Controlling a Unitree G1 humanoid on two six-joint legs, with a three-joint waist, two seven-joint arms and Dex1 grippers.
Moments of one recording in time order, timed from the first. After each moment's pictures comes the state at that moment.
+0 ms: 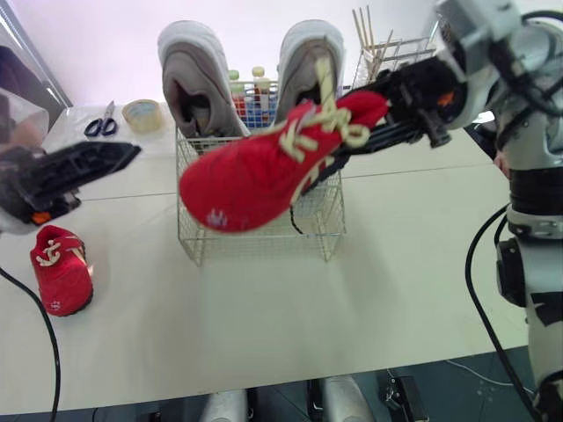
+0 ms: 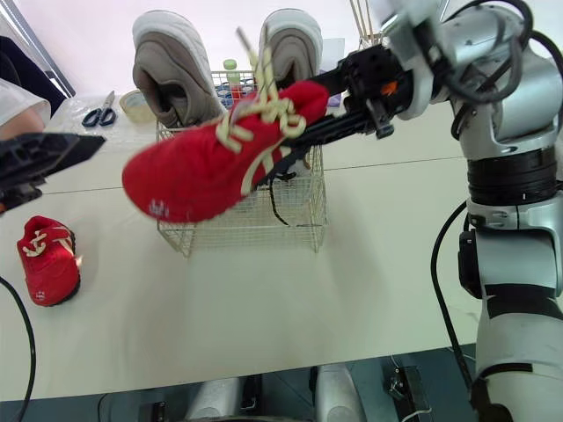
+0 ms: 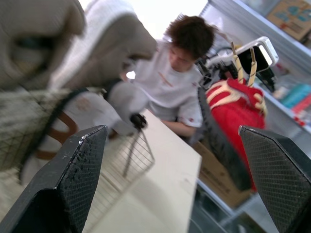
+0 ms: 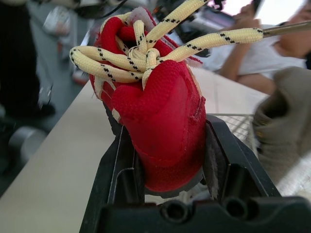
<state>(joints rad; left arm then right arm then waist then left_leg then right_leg) -0.24 1.13 0.55 -0.21 -1.94 1.10 -0.59 -1.28 -0.76 0.23 0.10 0.58 0.37 1.61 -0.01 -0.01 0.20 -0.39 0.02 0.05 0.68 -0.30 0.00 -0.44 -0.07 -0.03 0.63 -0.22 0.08</state>
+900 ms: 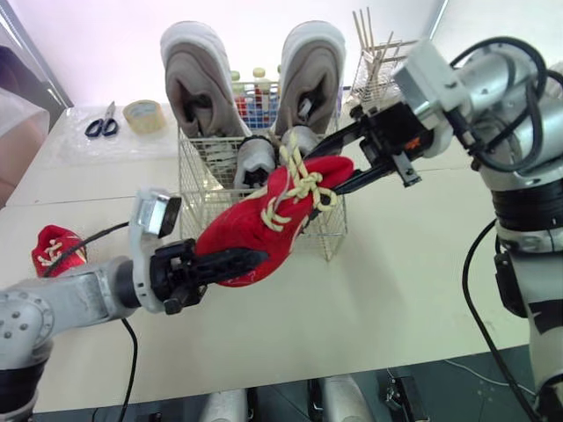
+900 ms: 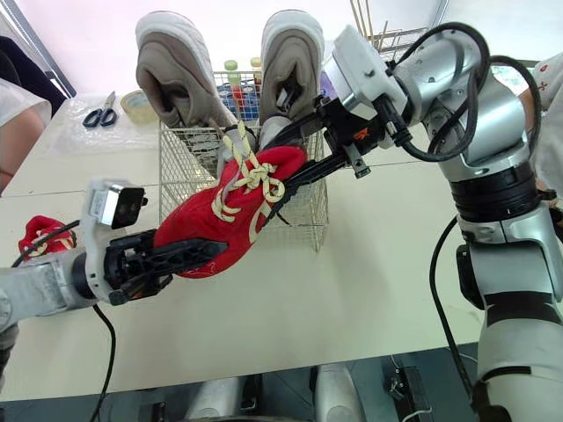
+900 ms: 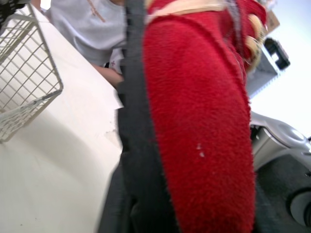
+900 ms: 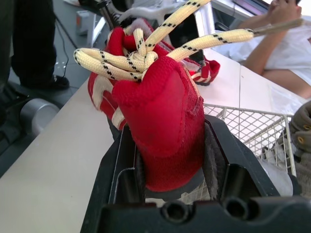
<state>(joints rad) -0.15 0.84 0.21 -0.54 -1.92 0.94 -0.37 -1.18 -0.76 0.23 0.03 0.57 0.39 1.56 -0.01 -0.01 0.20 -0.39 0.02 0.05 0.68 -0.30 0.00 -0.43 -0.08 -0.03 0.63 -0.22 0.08</state>
